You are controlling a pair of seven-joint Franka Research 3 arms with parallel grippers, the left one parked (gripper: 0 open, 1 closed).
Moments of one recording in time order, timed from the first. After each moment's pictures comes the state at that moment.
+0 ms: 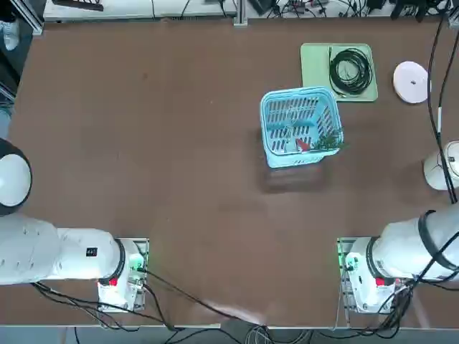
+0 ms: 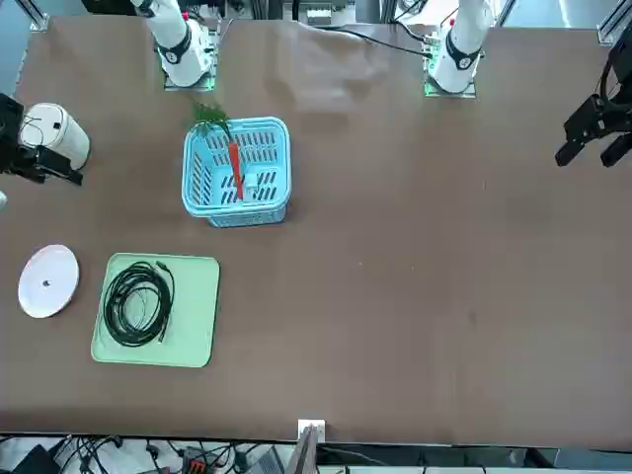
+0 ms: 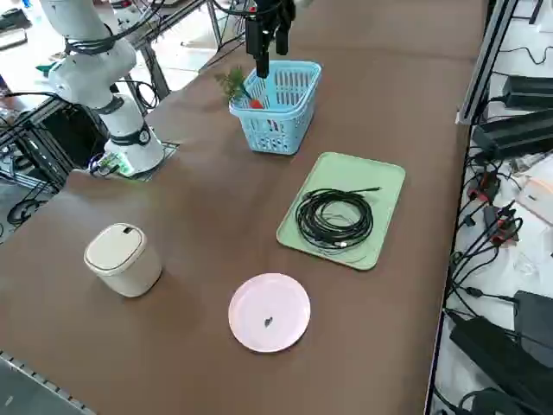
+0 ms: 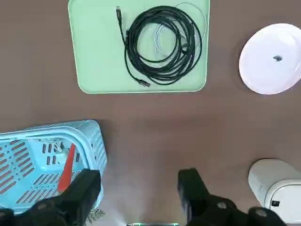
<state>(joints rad) -0.13 0.17 0.07 -1.41 0.03 1.45 0.00</state>
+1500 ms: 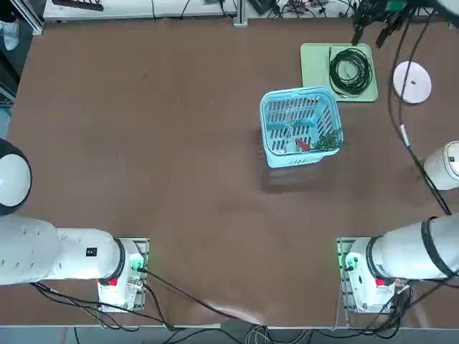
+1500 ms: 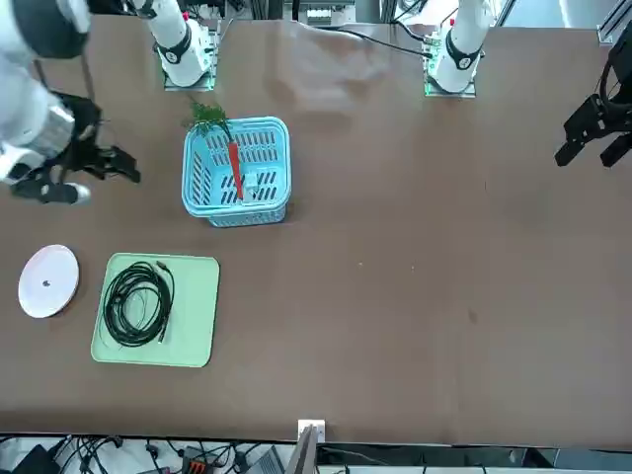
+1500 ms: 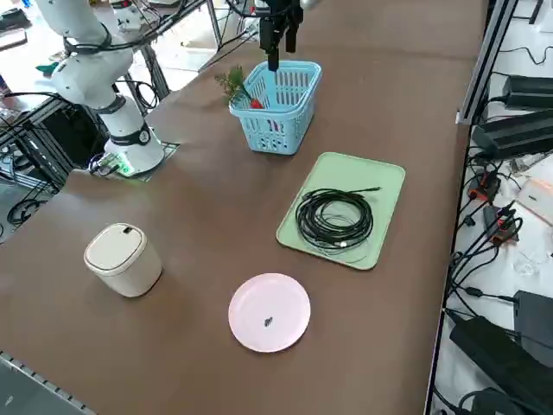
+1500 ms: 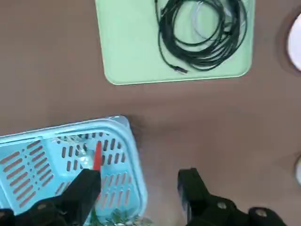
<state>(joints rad) 0.11 -0.03 0.08 -1.84 0.03 1.73 0.30</state>
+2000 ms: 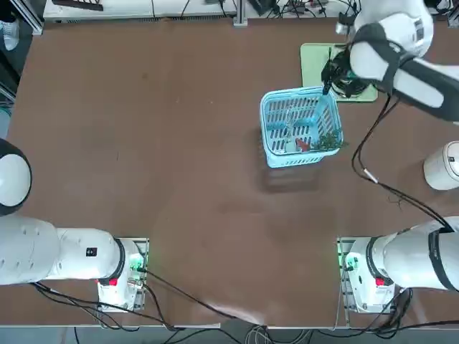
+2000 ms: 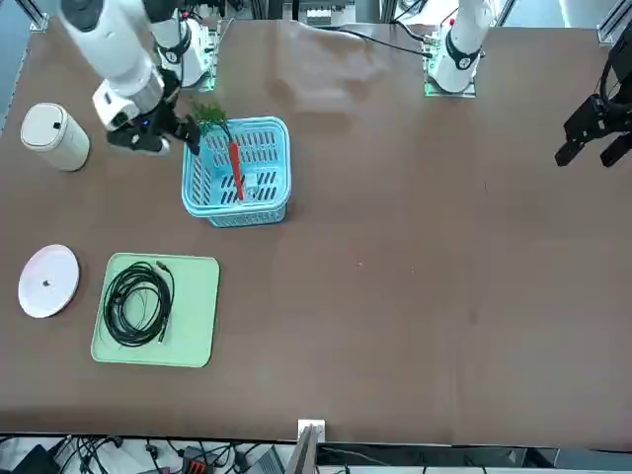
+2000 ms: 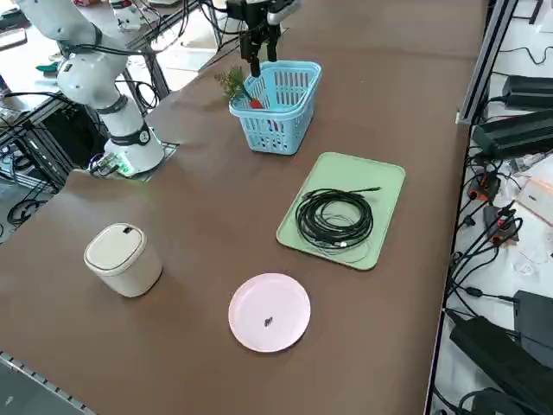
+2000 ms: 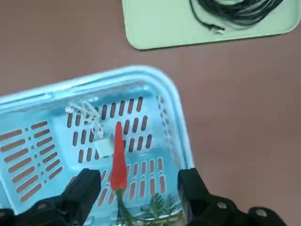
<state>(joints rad) 0.32 -0.26 0.09 -2.28 0.03 2.02 0.54</state>
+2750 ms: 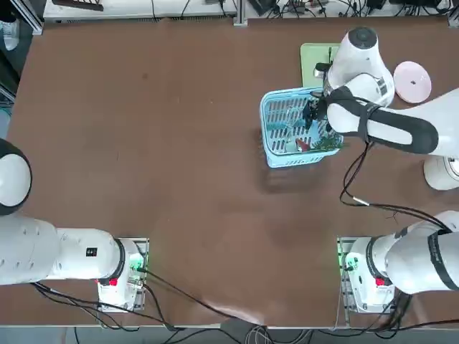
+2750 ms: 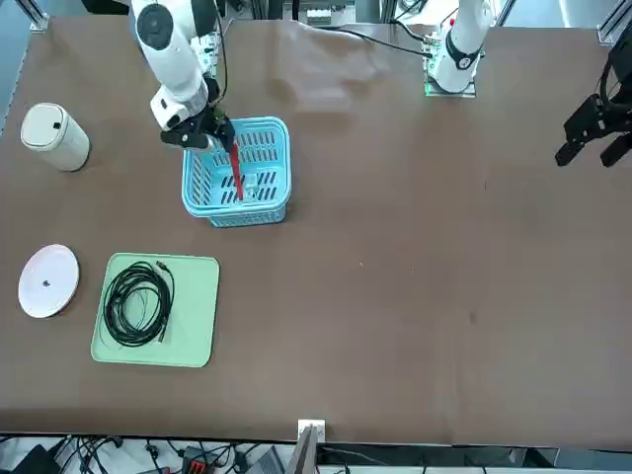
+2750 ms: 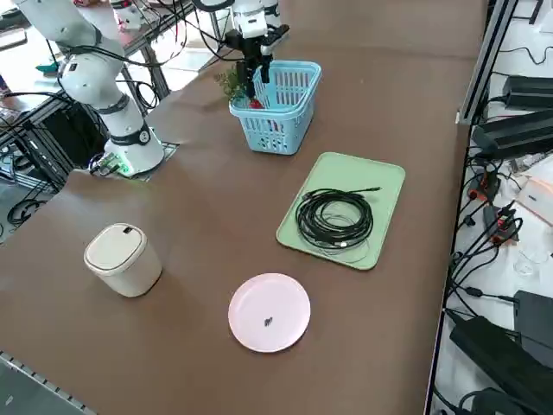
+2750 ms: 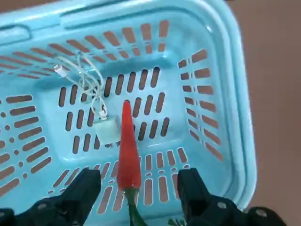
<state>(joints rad) 0.45 -0.22 0.09 -2.49 0.03 2.25 0.64</state>
